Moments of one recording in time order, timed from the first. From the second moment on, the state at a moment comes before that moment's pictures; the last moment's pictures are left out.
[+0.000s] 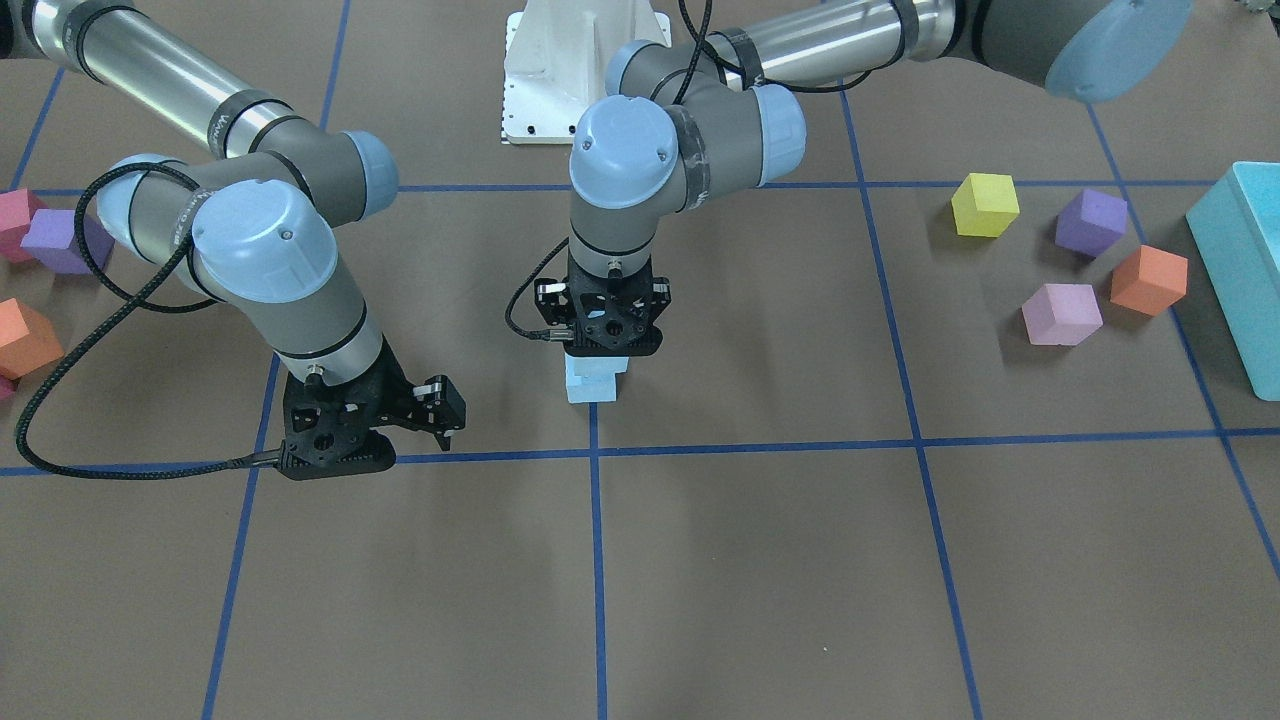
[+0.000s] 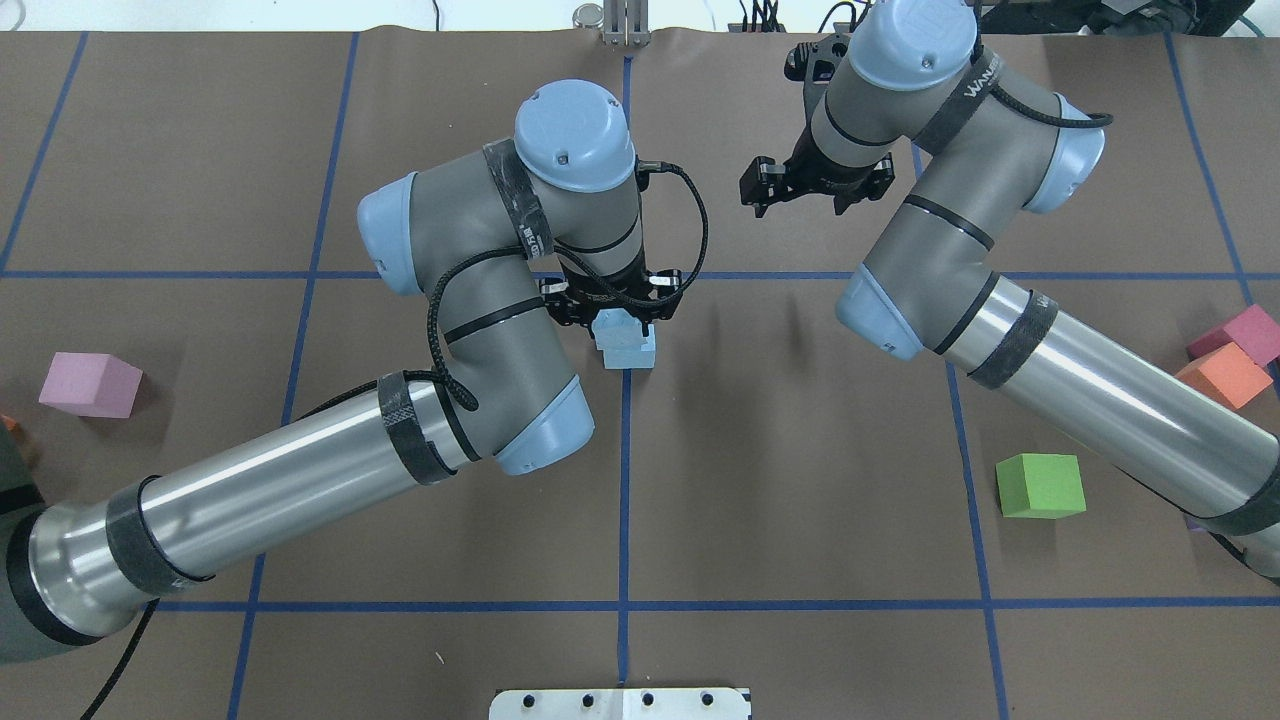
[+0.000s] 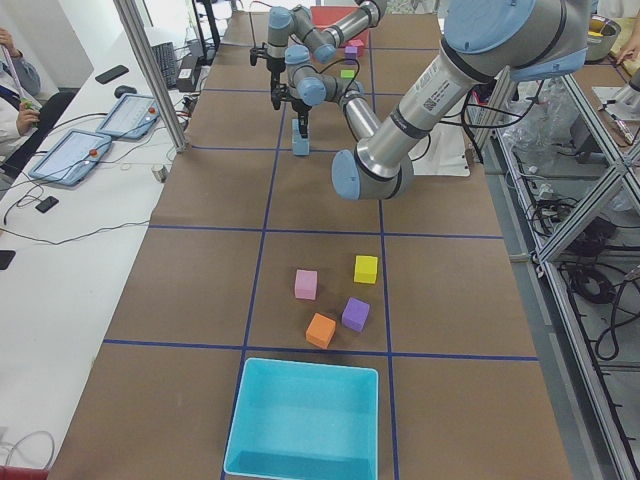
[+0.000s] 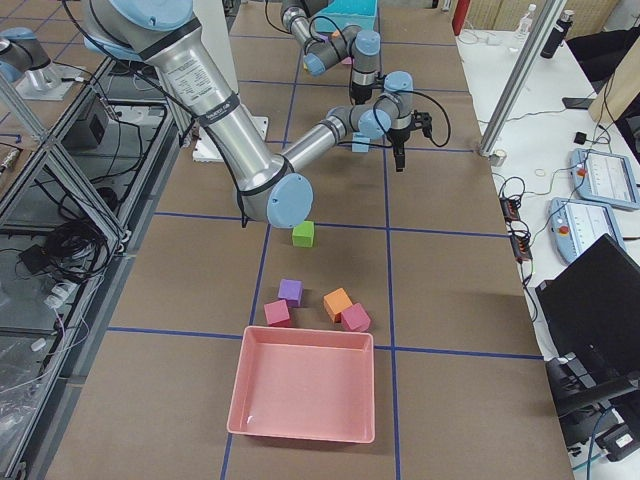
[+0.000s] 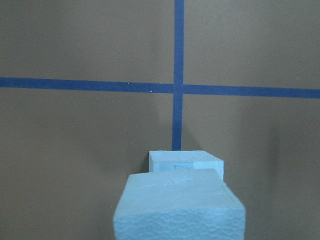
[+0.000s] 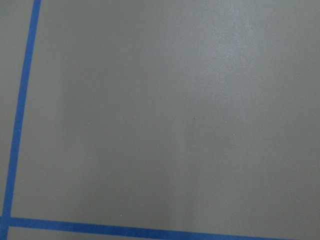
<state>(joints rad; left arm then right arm) -0.59 -2.53 -1.37 -1.60 -2.03 -1.19 0.82 -0.88 1.45 -1.40 1.99 0.93</state>
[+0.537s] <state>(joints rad) -0.59 -2.54 -1.35 -1.61 -2.02 -1.18 0.82 -0.89 1.45 -1.40 1.99 0.93</state>
